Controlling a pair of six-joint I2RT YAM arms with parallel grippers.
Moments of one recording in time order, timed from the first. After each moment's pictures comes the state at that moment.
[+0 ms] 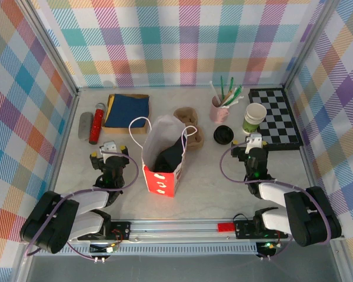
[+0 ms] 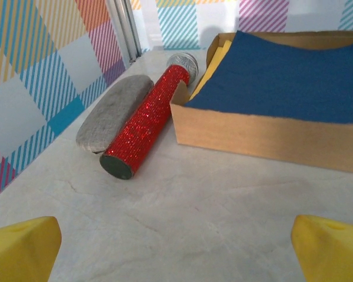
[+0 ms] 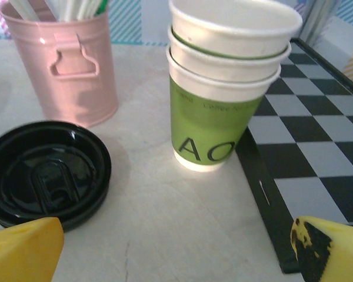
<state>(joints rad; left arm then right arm) -0.35 1.20 0.15 0.74 -0.73 -0.08 0.22 1.22 0.21 0.72 0.31 0.01</state>
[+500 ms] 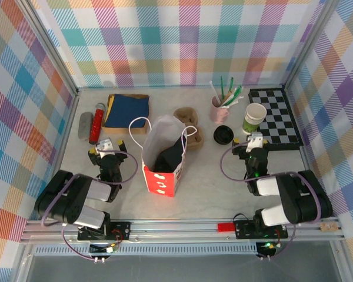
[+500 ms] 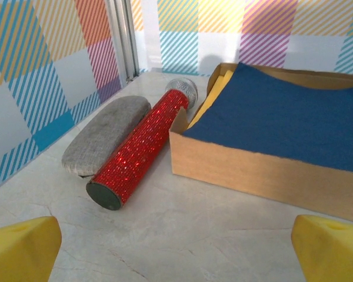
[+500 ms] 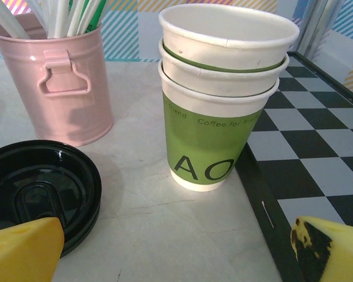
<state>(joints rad) -0.23 1.48 0.15 1.14 -0.62 -0.08 0.17 1.44 0.20 0.99 0.27 -0.01</state>
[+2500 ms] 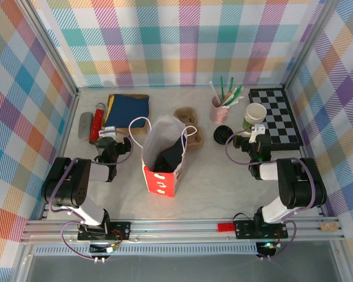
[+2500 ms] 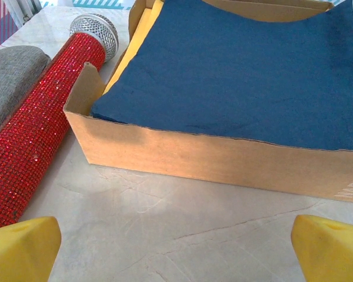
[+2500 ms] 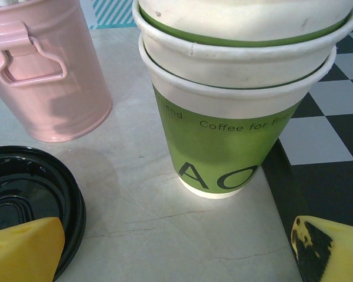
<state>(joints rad) -0.08 1.59 0.41 0.78 -0.20 -0.11 0.03 1.55 0.40 0.76 0.04 0.05</state>
